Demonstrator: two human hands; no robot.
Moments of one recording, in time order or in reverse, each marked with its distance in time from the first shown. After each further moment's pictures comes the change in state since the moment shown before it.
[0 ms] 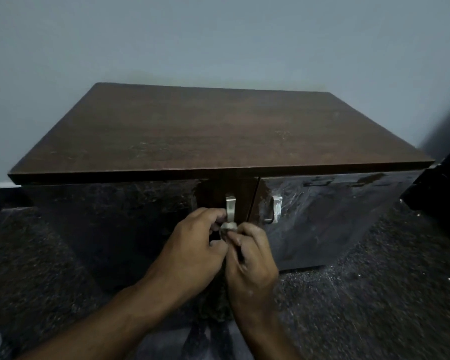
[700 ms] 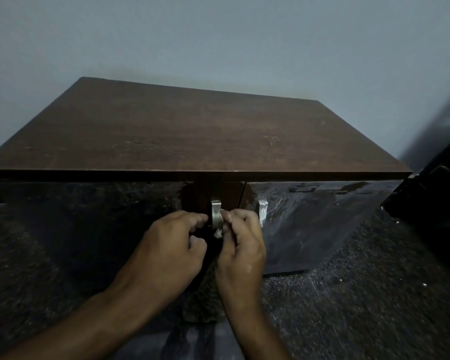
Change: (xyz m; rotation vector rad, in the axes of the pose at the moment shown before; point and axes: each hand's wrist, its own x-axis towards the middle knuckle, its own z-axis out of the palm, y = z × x) left_hand 0.000 0.004 -0.006 0.166 0.114 -0.001; right_hand 0.035 -0.016 -0.005 0.074 -0.136 0.269
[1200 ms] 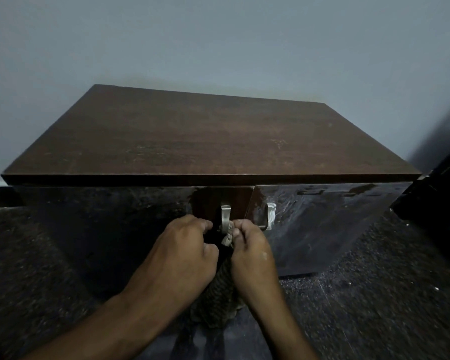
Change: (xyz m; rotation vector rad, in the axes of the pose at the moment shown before) left_hand -0.003 0.004 0.000 0.133 -0.070 -0.035; right_hand 0.015 -0.008 -0.013 -0.023 -0.368 0.345
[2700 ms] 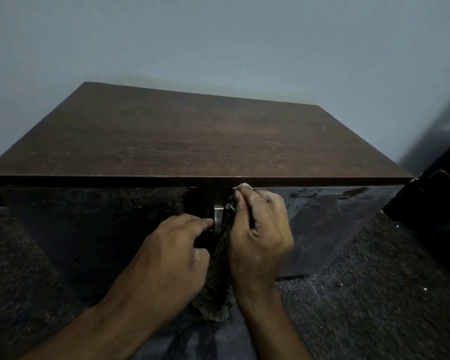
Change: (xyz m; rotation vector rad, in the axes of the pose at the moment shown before) left_hand -0.005 0.001 -0.015 -0.070 -0.008 0.098; right_hand 0.018 -0.021 -0.002 -0.093 0.735 -0.604
